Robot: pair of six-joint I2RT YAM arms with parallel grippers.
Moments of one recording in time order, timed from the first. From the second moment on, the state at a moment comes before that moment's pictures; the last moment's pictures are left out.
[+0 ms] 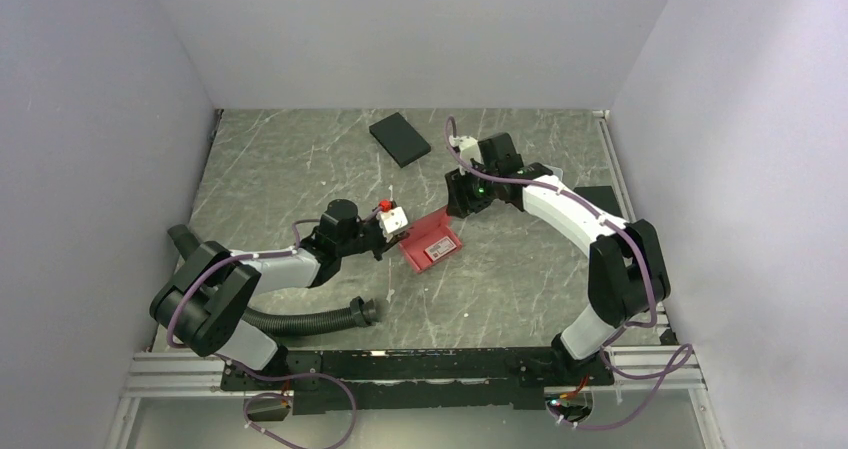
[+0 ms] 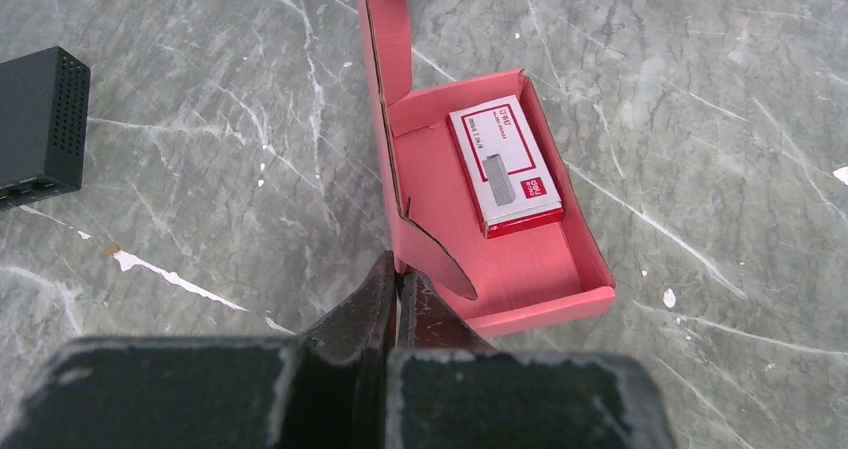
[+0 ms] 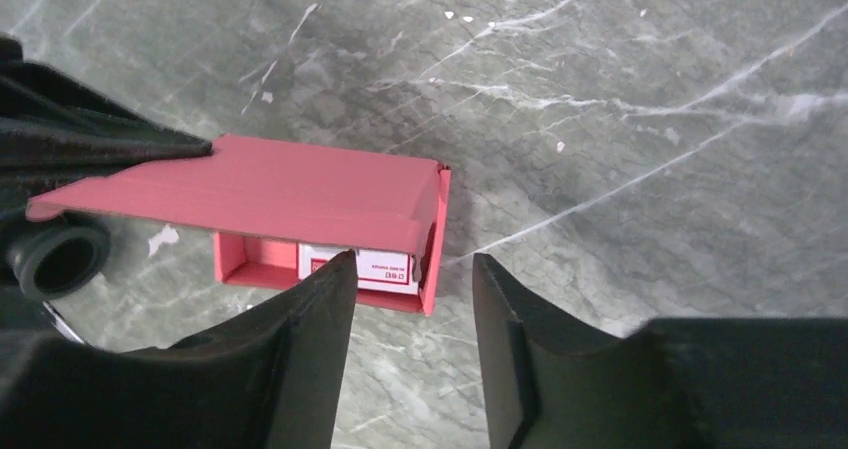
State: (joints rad) left arm -0.60 1.48 0.53 0.60 0.49 0.35; right arm 0.44 1.61 1.17 -0.43 -0.35 -0.01
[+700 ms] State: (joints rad) left arm -0.59 1.46 0.48 0.61 0.50 0.34; right arm 0.30 1.42 1.17 -0.53 -0.64 -0.44
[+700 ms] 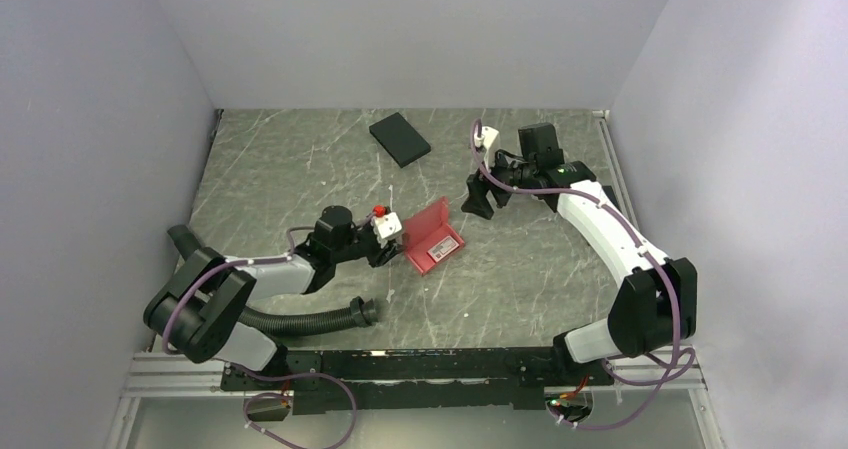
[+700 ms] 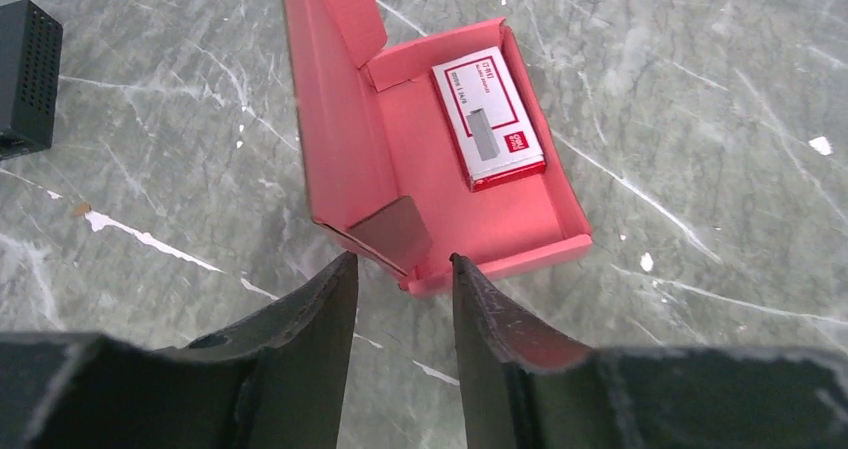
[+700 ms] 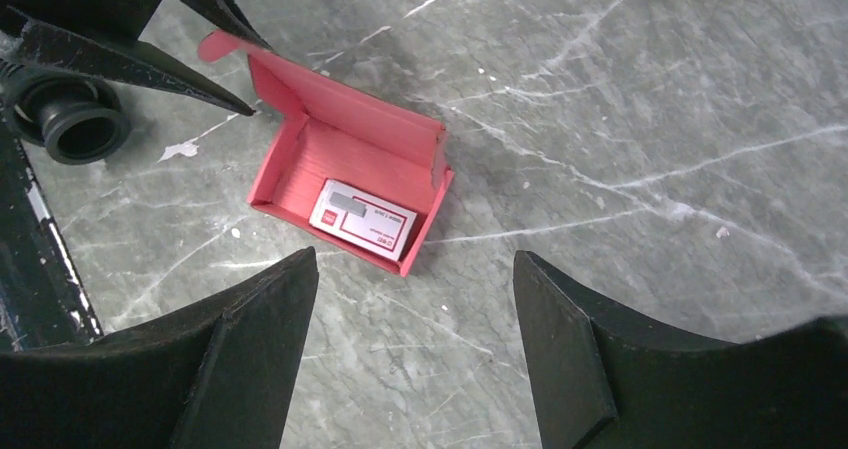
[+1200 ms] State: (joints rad) left arm -0.58 1.15 0.43 0.49 0.40 0.07; right arm 0.27 1.60 1.25 -0.54 -0.74 -0.45
